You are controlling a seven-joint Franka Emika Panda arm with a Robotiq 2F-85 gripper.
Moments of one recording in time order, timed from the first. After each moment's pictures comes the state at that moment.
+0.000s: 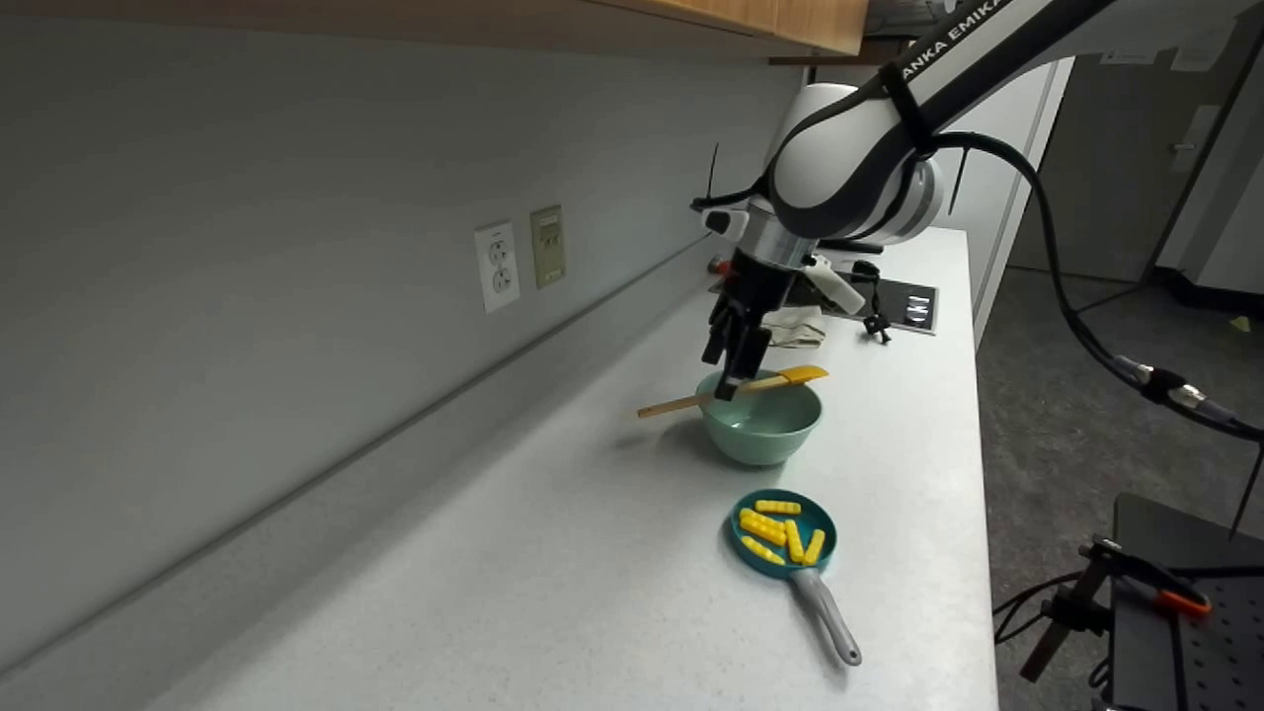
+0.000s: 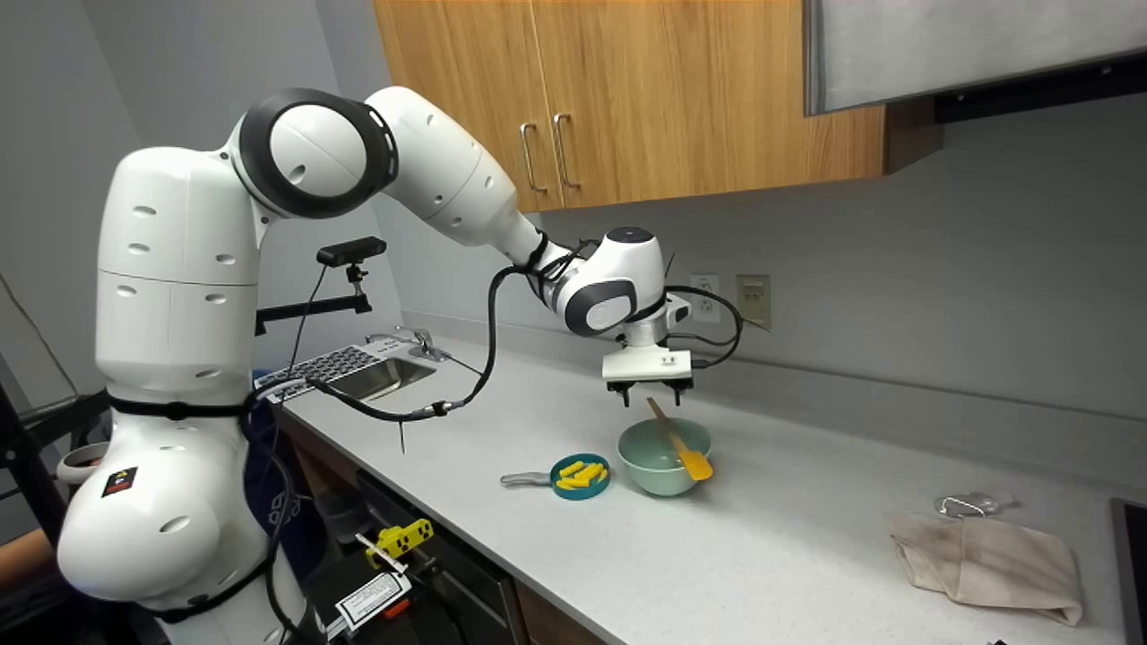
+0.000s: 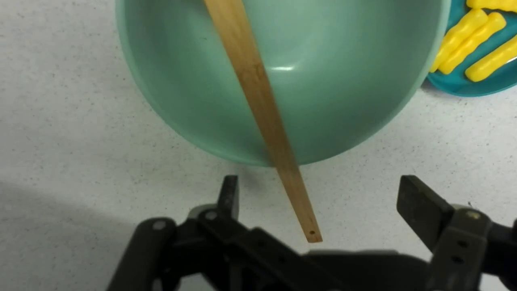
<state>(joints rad) -0.09 0.37 0.12 -2.04 0.30 2.61 -0.97</state>
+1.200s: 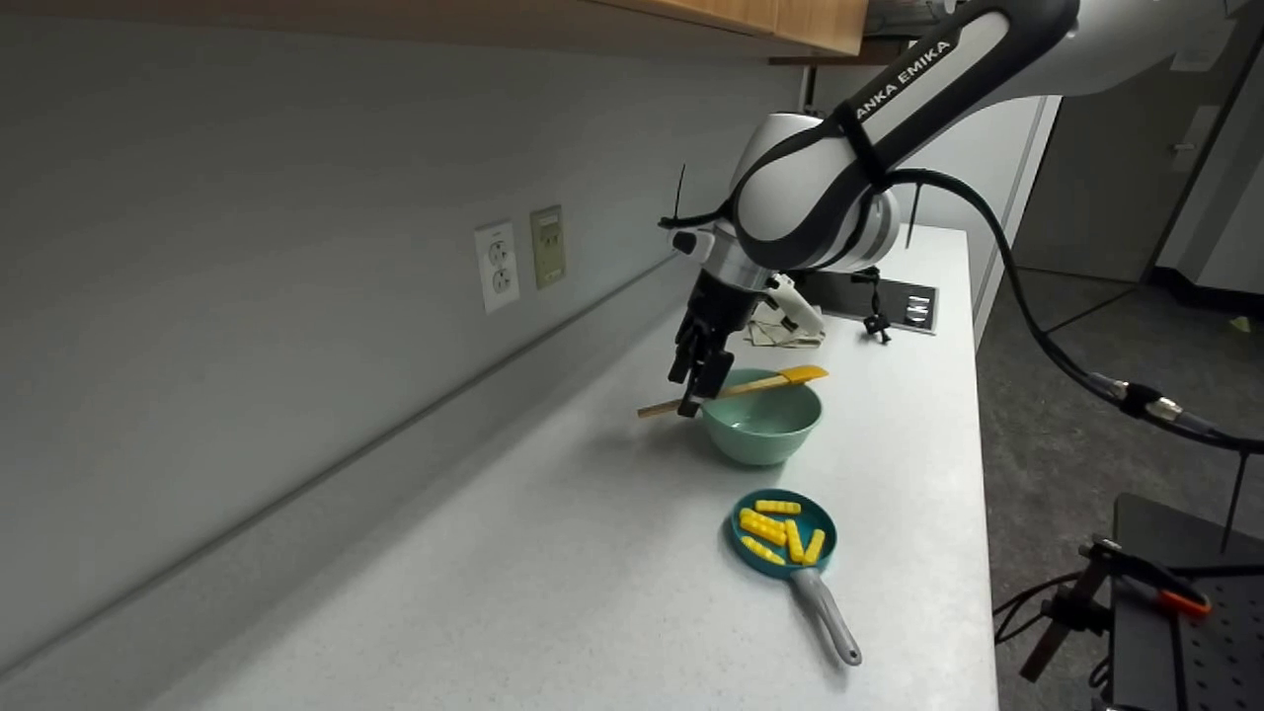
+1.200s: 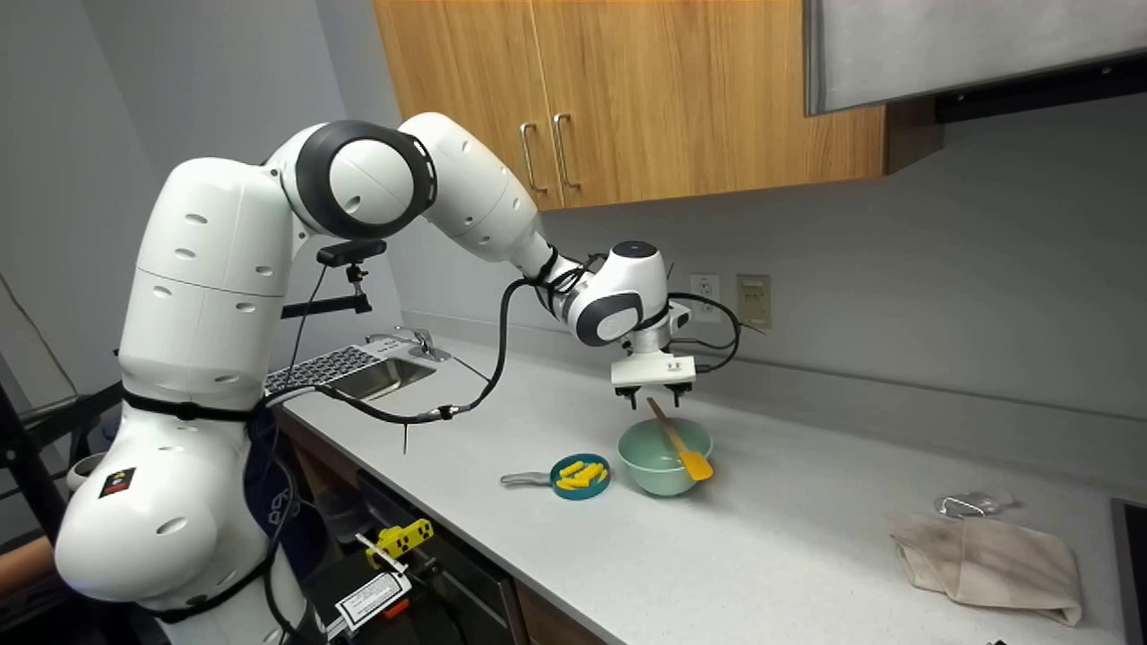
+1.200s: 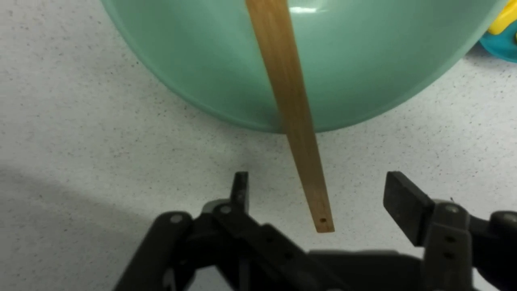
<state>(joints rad) -0.11 0.49 0.18 -1.94 0.27 2.65 -0.97</state>
